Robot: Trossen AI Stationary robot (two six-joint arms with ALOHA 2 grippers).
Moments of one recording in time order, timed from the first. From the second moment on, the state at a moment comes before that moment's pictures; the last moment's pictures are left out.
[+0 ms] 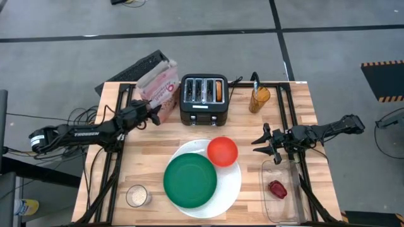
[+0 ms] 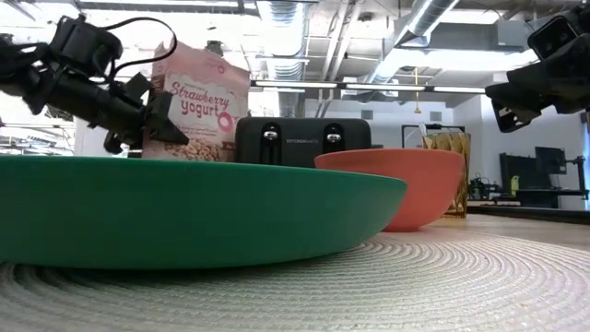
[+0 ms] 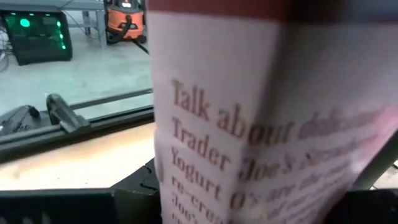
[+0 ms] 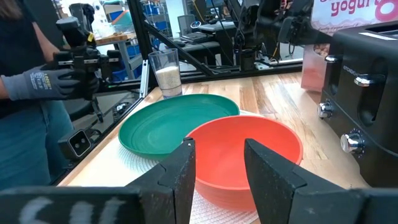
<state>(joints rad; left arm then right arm) 0.47 0.82 0.10 0.47 -0.38 -0.28 0.24 0.11 0.00 0.03 0.08 0.18</state>
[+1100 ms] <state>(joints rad) 0.45 0.56 0.82 -0.74 -0.34 -0.03 0.24 0.11 0.00 0.03 0.08 0.18</state>
